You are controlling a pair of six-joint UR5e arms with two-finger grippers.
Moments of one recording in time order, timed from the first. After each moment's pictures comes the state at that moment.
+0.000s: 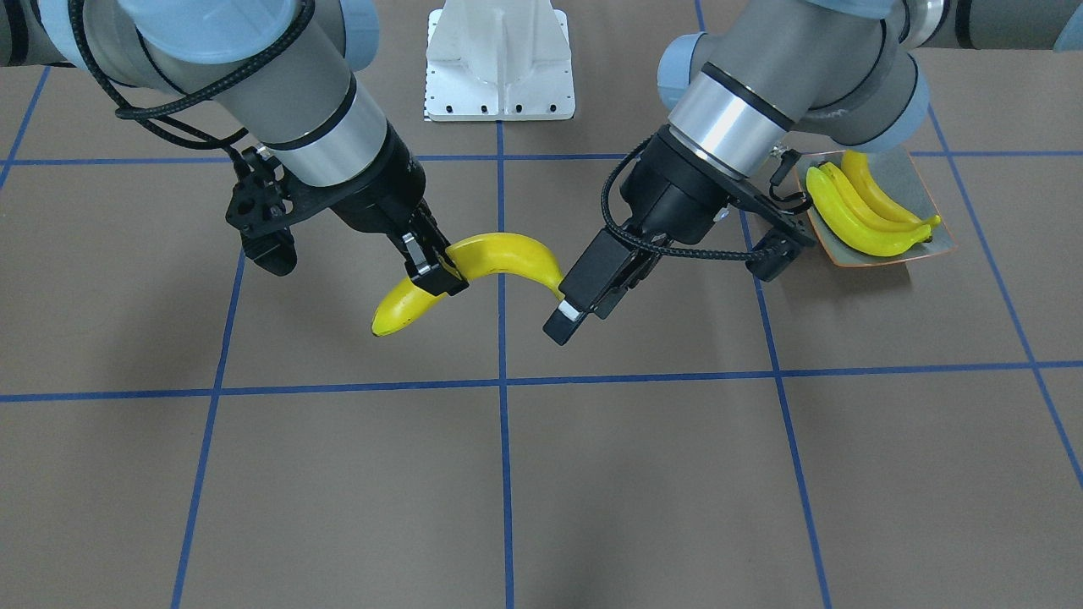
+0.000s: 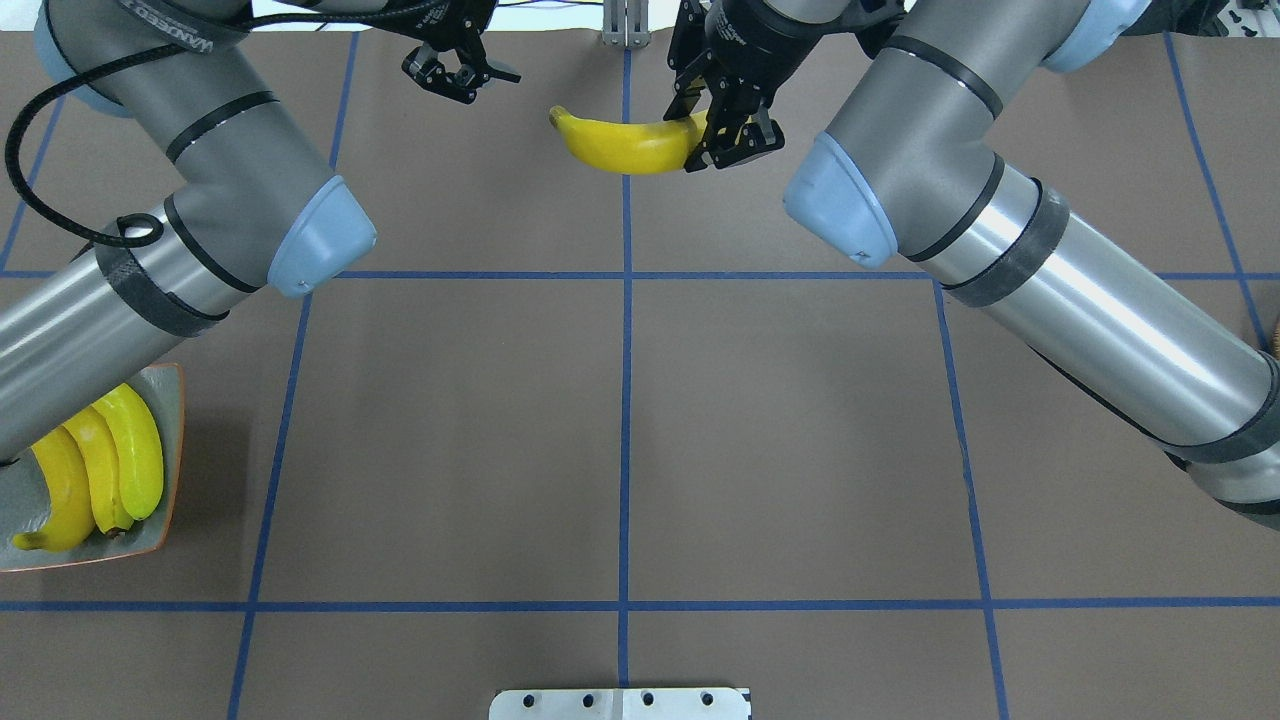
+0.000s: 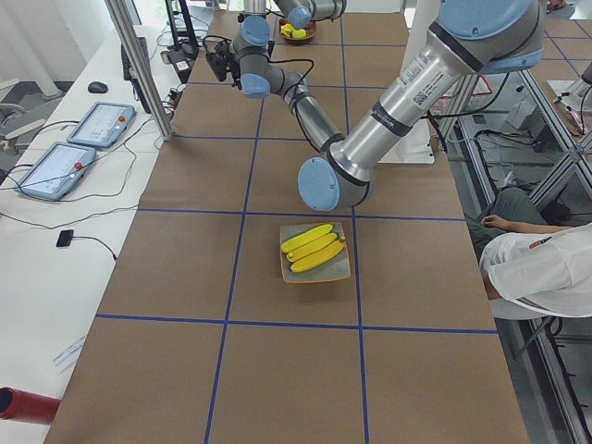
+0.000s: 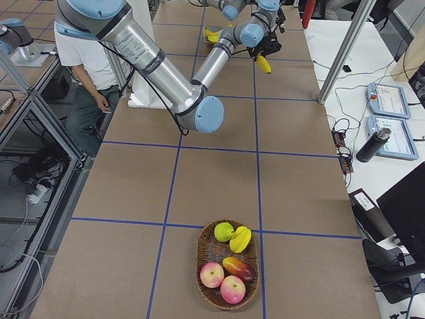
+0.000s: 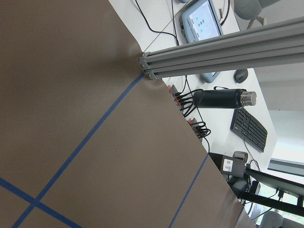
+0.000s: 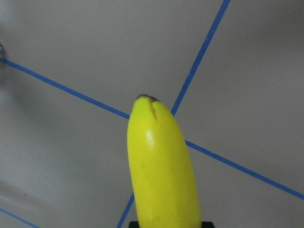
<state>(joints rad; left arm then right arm) -0.90 -2.37 -1.58 -2.19 -1.95 -2.07 0.89 -0.67 1.61 -1.56 2.29 2.29</state>
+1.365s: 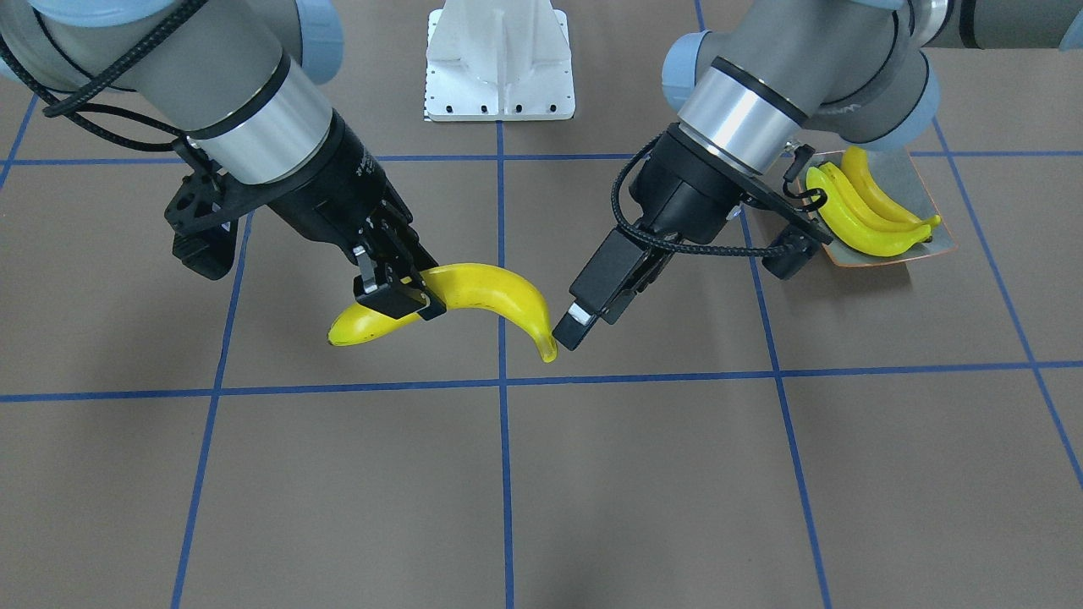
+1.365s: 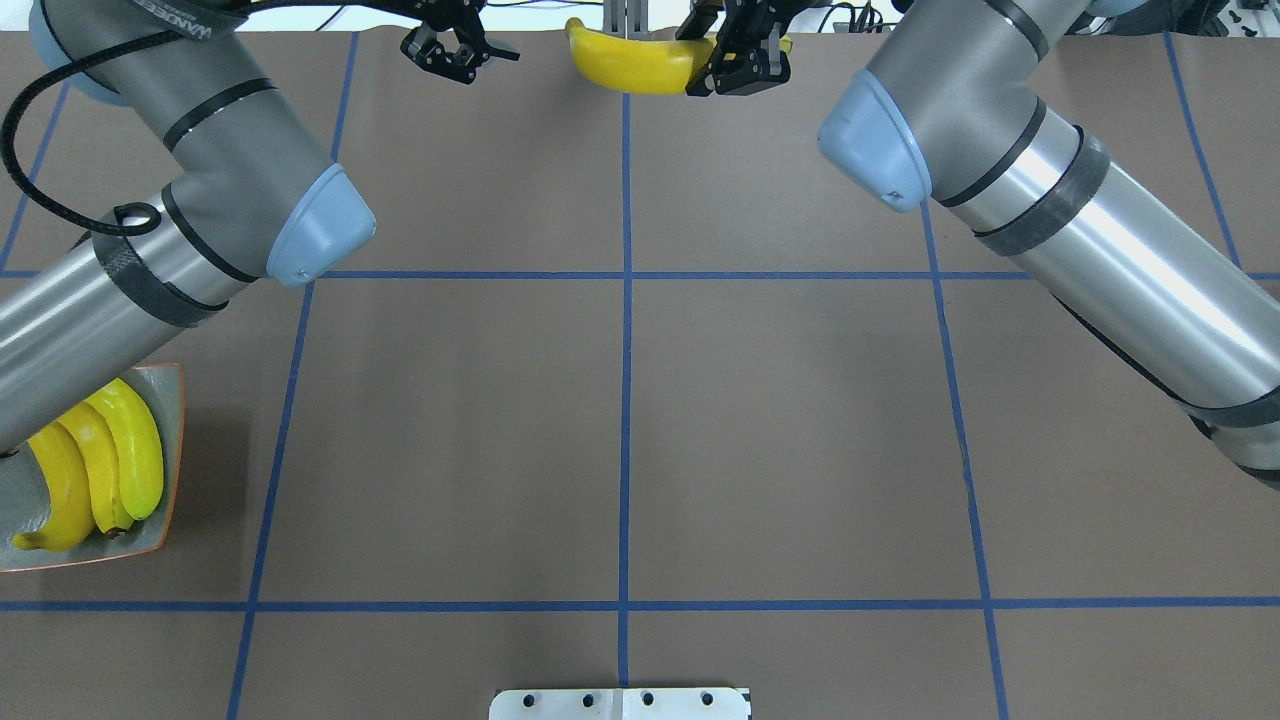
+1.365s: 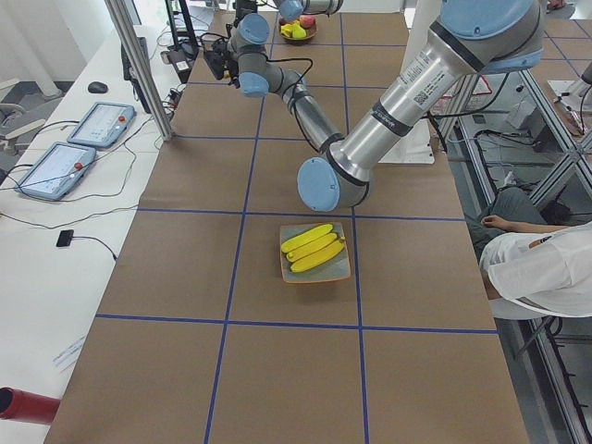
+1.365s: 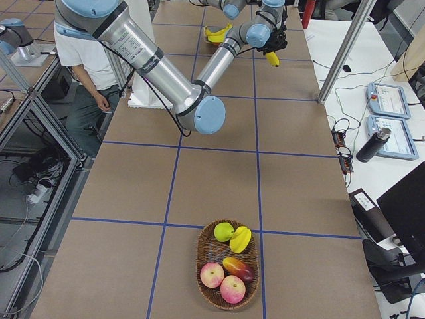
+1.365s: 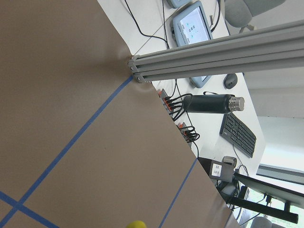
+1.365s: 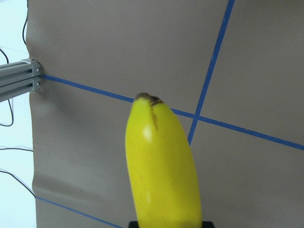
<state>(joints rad) -0.91 -2.37 -1.59 -2.19 -1.94 -2.07 0.97 -0.68 1.60 -1.44 2.29 2.46</state>
